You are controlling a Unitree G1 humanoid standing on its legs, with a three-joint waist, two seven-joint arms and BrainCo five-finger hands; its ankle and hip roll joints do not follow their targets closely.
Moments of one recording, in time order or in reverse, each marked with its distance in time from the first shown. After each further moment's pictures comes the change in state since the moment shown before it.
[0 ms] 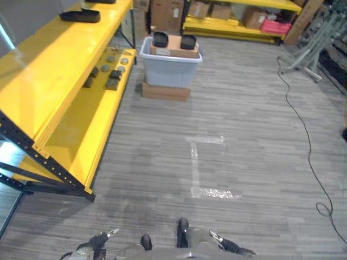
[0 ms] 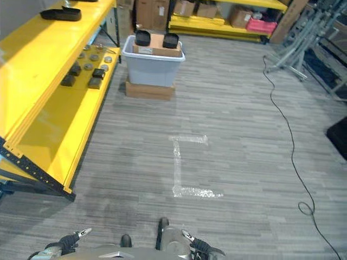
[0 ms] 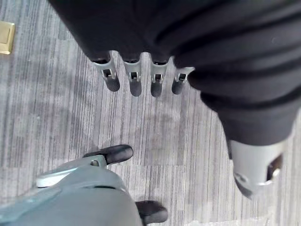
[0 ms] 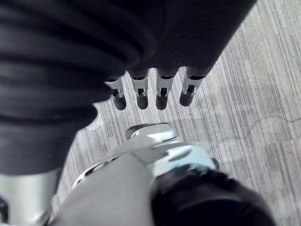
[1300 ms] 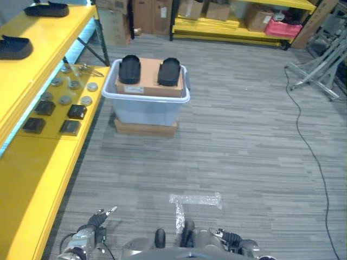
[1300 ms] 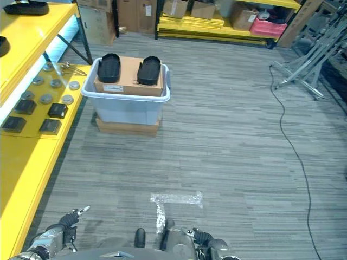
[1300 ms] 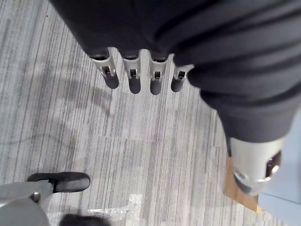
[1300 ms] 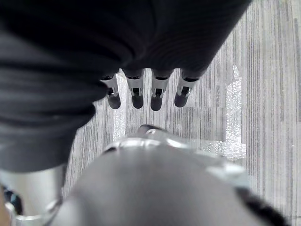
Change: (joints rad) left arm -0.063 0.028 0.022 -0.040 -0.105 -0.048 0.044; right arm -0.032 -0.056 0.156 -0.040 -0.102 -0.077 -0.034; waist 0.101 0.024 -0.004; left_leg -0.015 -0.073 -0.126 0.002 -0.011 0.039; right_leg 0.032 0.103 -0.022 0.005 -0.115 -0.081
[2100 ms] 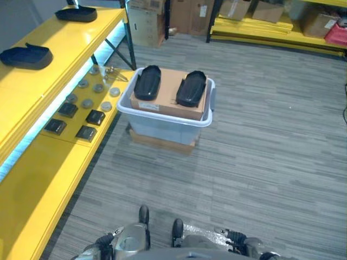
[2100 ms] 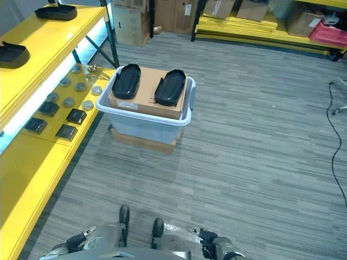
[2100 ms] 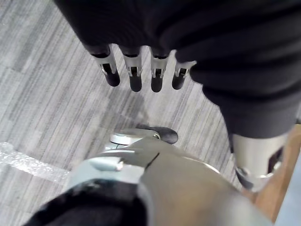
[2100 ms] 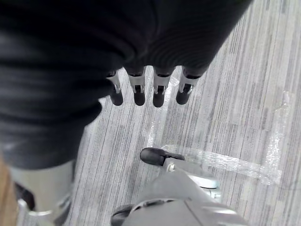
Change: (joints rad) left arm 0.056 -0.085 0.022 0.062 0.045 0.029 -0.042; right arm -0.030 -0.035 -0.059 0.049 0.001 0.029 0.010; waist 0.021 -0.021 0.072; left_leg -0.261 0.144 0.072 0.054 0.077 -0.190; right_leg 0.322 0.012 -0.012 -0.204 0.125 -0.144
